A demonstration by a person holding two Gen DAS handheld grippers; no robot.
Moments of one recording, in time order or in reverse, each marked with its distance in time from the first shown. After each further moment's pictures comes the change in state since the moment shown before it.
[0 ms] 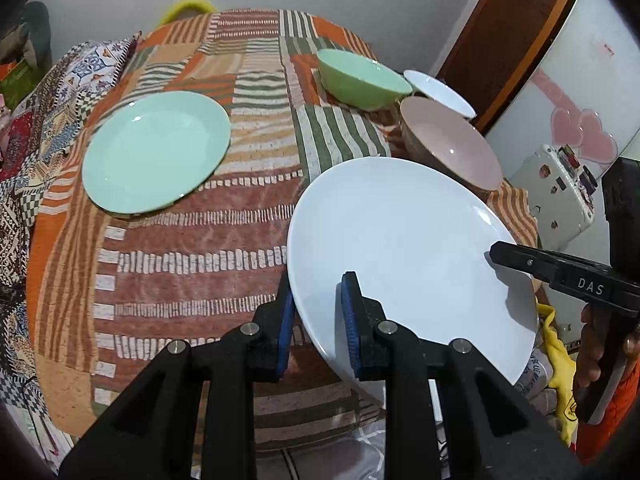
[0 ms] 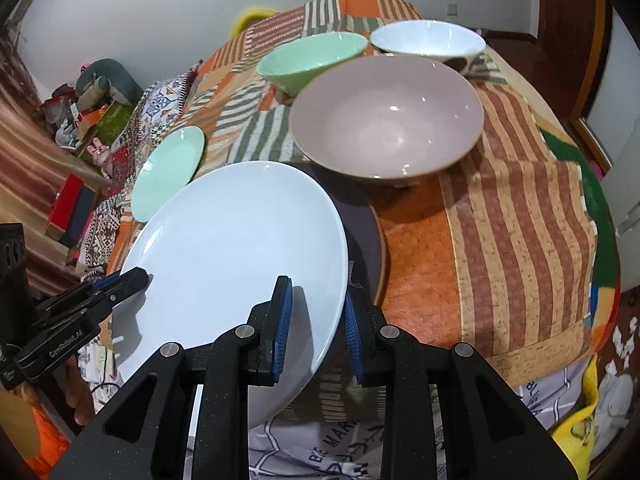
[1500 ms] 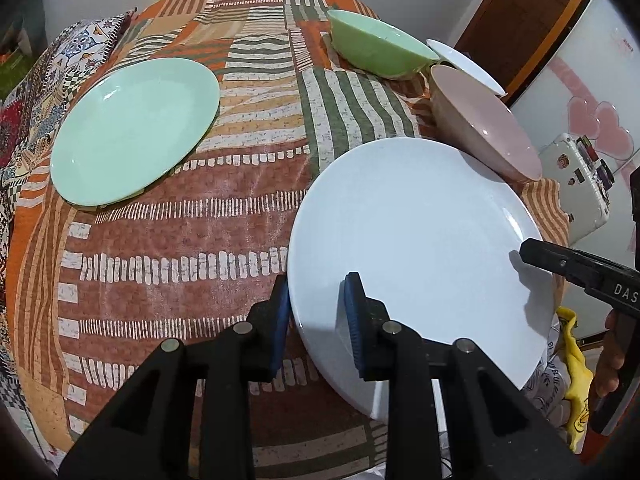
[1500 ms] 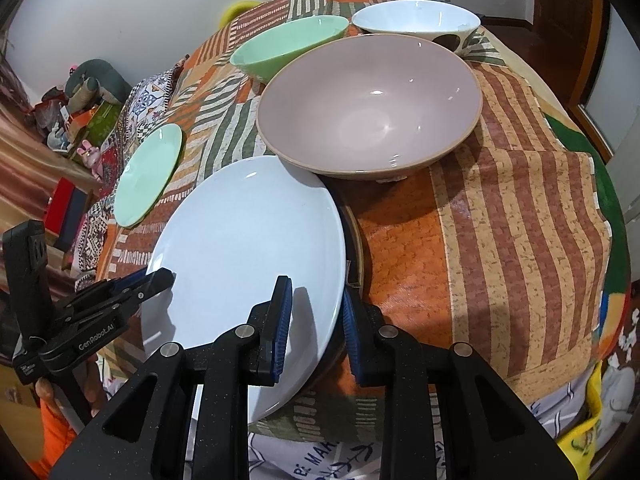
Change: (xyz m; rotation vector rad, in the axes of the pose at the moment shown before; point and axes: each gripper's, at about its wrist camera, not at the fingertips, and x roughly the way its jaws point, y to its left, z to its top) left arm 0.053 0.006 0.009 -0.014 0.079 0.024; right arm 0.015 -0.015 0.009 0.022 0.037 -0.007
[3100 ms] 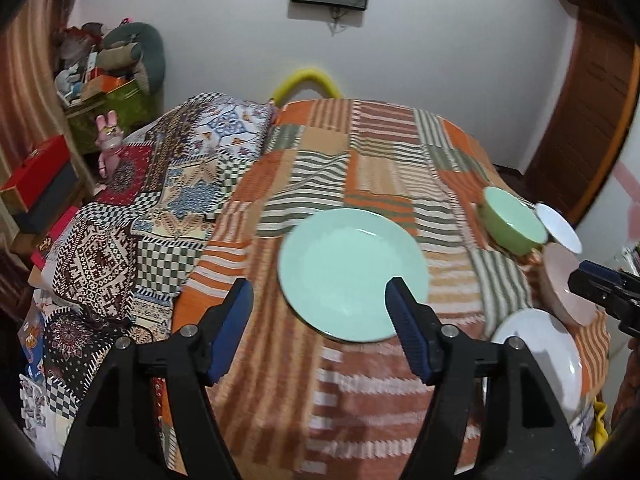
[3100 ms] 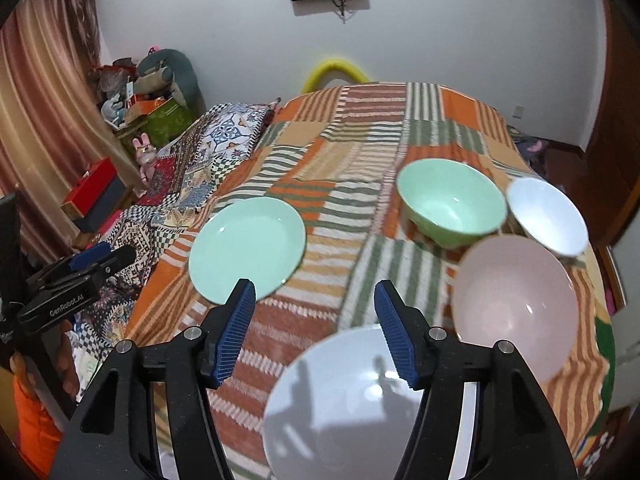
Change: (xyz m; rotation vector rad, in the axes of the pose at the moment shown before) left arm -0.135 0.146 0.041 -0.181 -0.373 0.289; right arm -0.002 0.153 0.066 -0.332 -0.232 0.029
